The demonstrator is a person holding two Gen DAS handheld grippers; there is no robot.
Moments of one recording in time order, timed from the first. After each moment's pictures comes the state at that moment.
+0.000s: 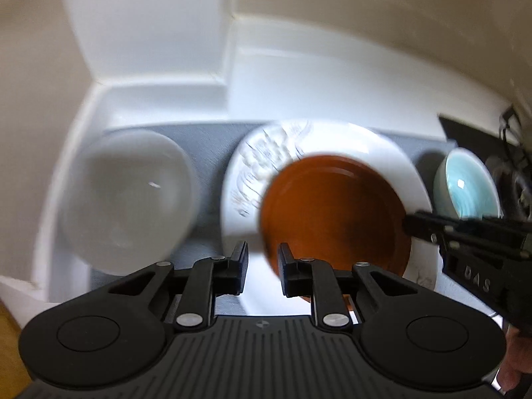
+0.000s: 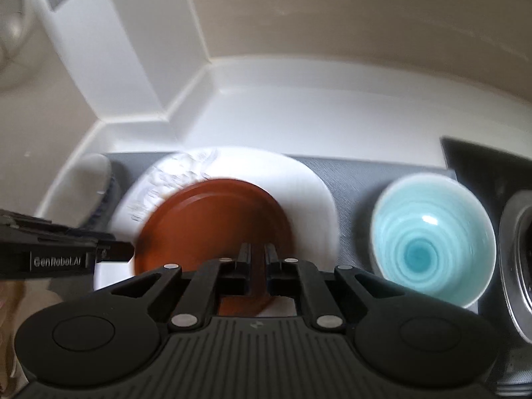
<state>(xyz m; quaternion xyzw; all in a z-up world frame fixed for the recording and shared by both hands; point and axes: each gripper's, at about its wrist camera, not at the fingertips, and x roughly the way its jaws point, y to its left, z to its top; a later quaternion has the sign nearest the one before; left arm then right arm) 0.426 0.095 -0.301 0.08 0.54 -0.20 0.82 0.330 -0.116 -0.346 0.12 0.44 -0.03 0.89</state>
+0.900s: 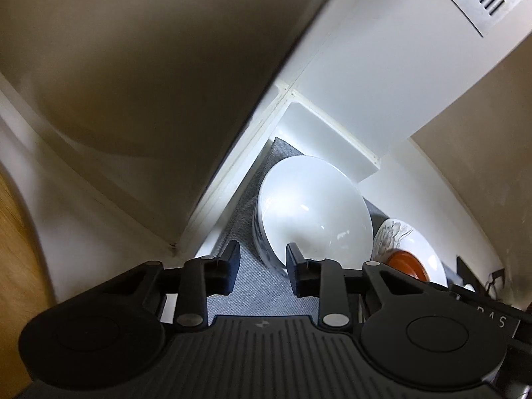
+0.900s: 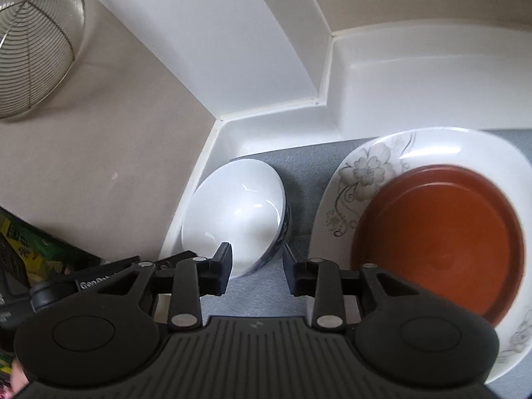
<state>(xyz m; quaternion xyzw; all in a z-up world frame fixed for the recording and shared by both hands) 0.448 0.258 -0.328 -0.19 0.49 -0.11 0.84 0.396 -0.009 -0.358 0.28 0.45 0.07 0.85</state>
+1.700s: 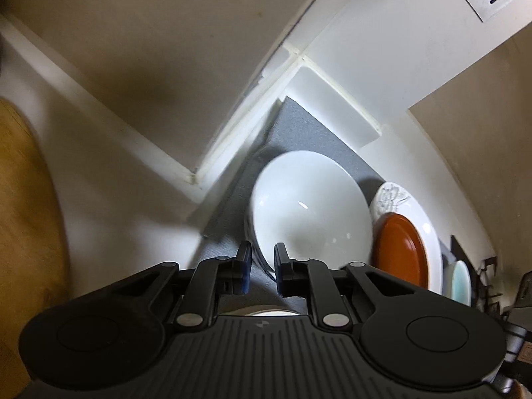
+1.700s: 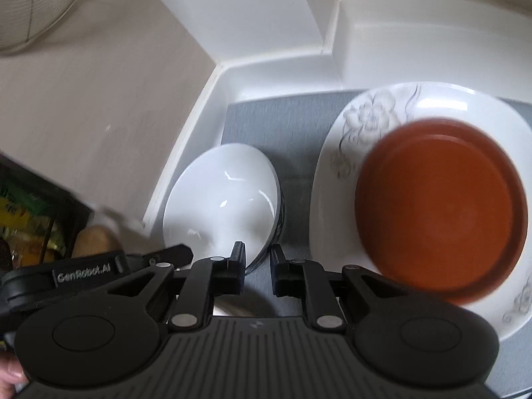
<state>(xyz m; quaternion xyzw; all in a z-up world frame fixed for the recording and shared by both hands) 0.416 0.263 -0.330 -0.19 0.53 -0.11 0.82 0.374 0.009 -0.366 0.23 0.51 0.08 0.83</state>
